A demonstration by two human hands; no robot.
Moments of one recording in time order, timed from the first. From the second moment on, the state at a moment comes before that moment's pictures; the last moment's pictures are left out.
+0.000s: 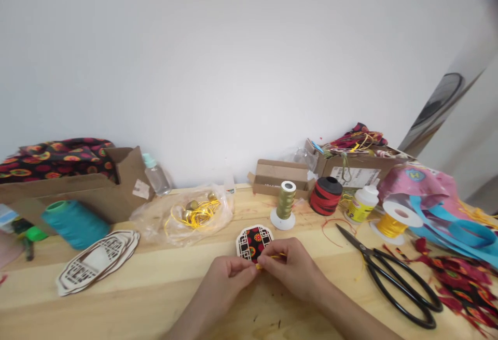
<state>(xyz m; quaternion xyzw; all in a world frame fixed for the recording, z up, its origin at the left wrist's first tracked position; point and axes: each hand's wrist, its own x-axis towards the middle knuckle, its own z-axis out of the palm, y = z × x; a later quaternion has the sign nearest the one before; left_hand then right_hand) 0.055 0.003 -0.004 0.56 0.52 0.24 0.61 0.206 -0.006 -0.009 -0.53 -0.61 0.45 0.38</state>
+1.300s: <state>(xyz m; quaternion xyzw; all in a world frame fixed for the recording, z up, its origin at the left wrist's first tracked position) 0.055 -0.009 0.001 0.61 0.44 0.27 0.60 0.212 -0.014 -0.003 -0.47 -0.78 0.26 0.32</state>
